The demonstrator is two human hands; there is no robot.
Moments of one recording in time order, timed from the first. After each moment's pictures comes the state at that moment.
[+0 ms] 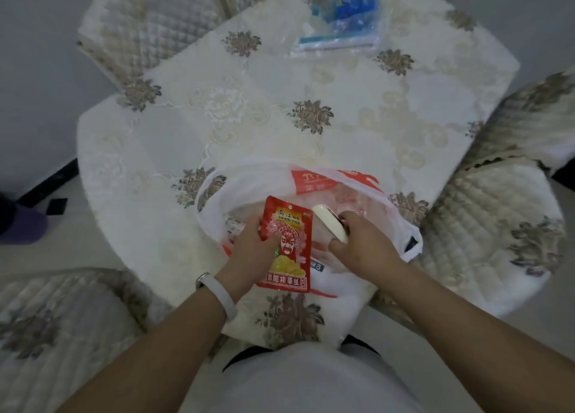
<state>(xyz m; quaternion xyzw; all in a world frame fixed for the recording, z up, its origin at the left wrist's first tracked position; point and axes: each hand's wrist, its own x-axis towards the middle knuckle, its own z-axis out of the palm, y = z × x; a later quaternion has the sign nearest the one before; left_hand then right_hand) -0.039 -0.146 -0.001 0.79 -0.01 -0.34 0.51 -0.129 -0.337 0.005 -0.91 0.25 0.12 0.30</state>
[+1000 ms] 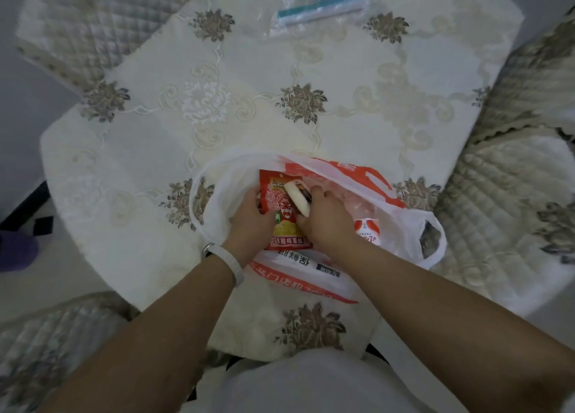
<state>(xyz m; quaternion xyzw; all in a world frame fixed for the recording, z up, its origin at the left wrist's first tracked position) 0.045 -0.176 -0.044 0.82 -0.05 -0.32 0.47 -0.035 -0.308 -0.056 -0.92 0.31 0.07 0.25</state>
